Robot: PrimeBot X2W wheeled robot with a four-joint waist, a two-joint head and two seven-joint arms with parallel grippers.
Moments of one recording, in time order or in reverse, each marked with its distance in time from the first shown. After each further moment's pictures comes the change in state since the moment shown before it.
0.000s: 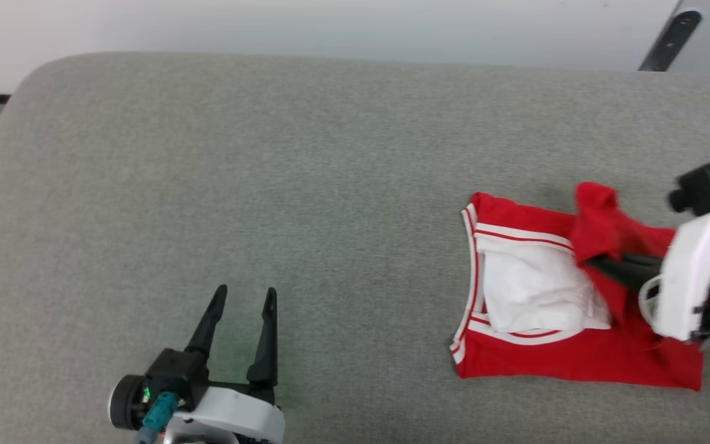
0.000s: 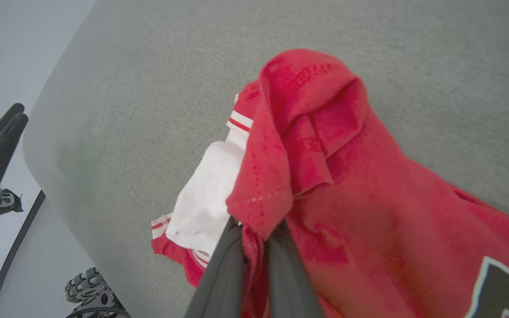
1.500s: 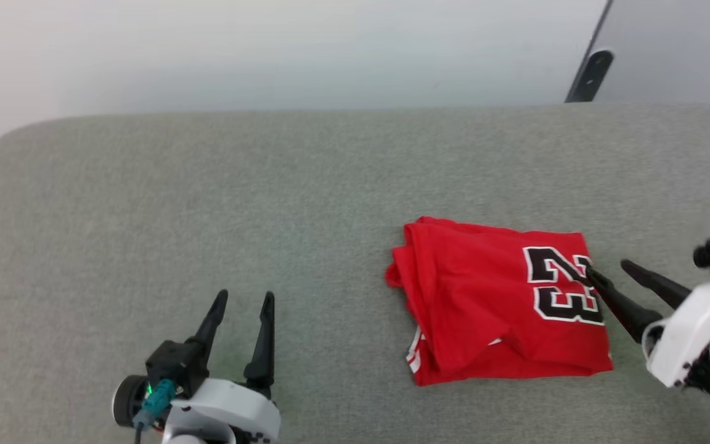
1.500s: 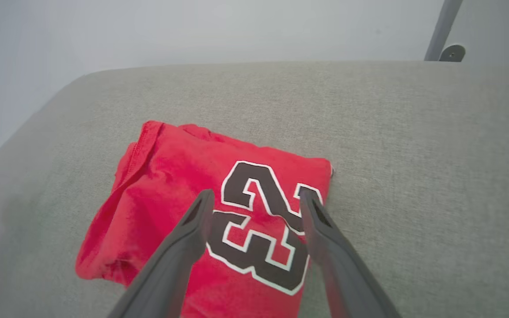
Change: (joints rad) left arm -0.057 -0.002 0.017 0.118 -0.035 -0.036 0.000; right arm 0.217 0.137 -0.152 0.107 -0.252 0.000 -0.356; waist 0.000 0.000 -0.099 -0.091
